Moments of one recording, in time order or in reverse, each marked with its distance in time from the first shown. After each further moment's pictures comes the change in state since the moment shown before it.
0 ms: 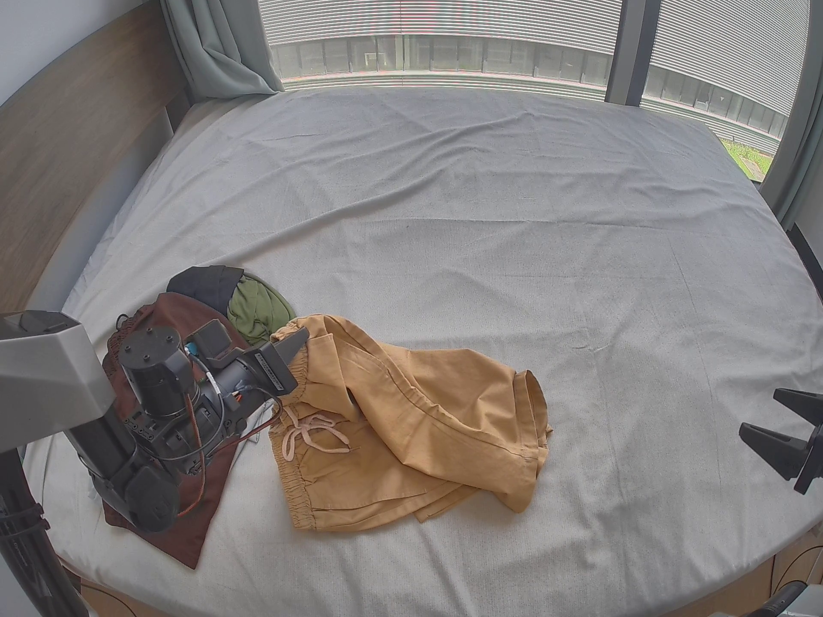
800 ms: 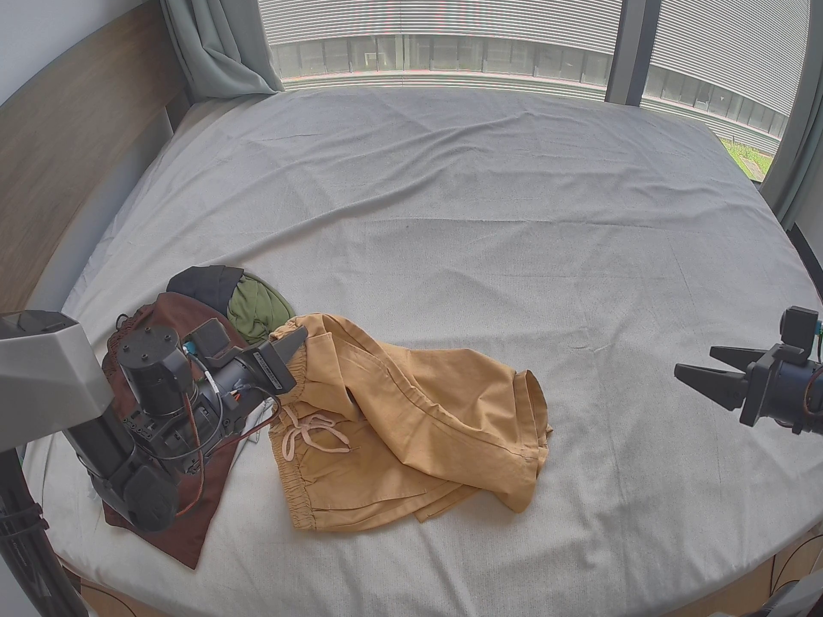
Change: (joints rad) left arm 0.003 -0.004 0.001 0.000 0.000 0.000; right arm 0.061 0.419 -0.054 -0.344 0.063 0.078
